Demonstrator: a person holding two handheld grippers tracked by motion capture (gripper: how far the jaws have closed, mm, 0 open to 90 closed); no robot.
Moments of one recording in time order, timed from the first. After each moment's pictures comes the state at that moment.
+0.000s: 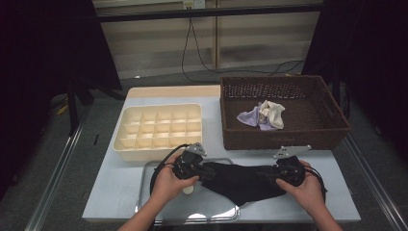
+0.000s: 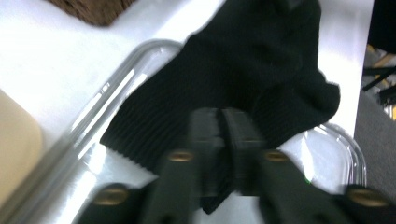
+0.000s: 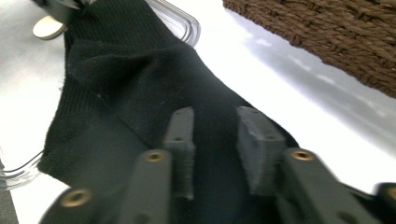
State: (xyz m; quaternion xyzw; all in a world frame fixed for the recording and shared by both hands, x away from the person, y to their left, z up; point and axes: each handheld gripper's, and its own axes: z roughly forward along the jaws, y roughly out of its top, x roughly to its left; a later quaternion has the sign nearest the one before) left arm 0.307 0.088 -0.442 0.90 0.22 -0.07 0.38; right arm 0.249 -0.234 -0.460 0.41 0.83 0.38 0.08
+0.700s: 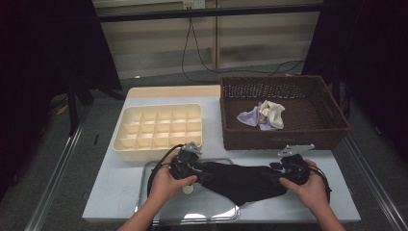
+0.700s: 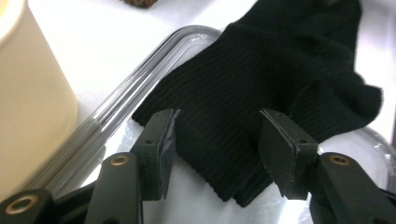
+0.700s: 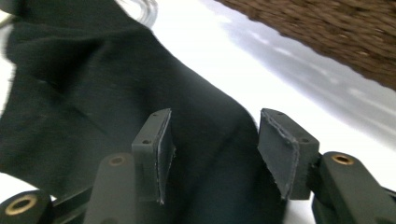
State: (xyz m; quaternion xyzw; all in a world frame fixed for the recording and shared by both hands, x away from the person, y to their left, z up) left arm 0.312 0.095 -0.459 0.90 0.25 -0.04 0.36; right arm 0.253 -0.249 -0.466 0.45 0.82 0.34 0.10
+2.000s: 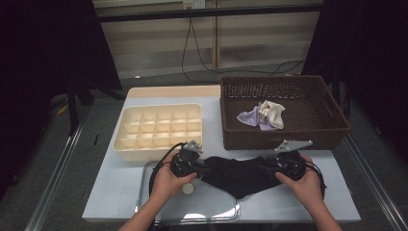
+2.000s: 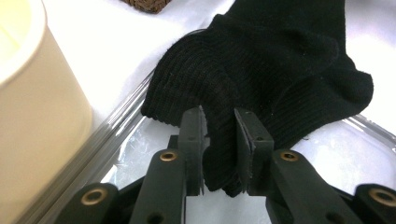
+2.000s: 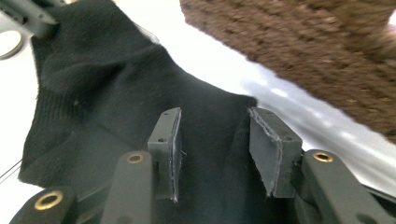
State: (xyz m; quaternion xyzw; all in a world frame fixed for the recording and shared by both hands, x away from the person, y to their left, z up) left arm 0.317 0.093 -0.454 0.90 0.25 -0.03 0.35; right arm 0.260 -0.236 -0.457 0.43 0.82 0.37 0.12
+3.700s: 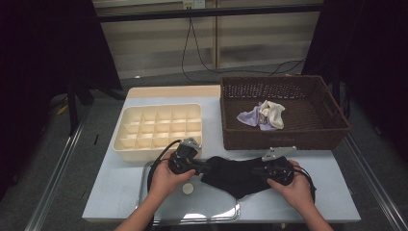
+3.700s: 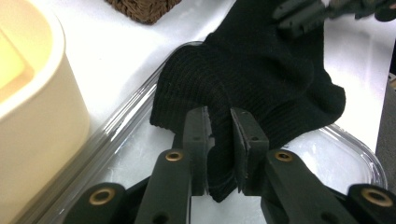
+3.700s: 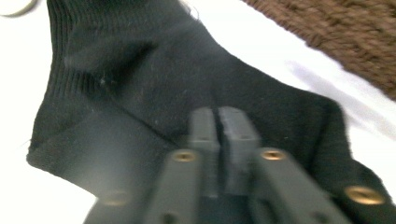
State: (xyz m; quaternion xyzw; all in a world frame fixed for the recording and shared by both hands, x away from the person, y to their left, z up) left arm 0.321 0.097 -0.443 0.89 0.26 -0.05 0.36; right arm 0.257 -0.213 -0.470 0.40 0.84 0.35 0.10
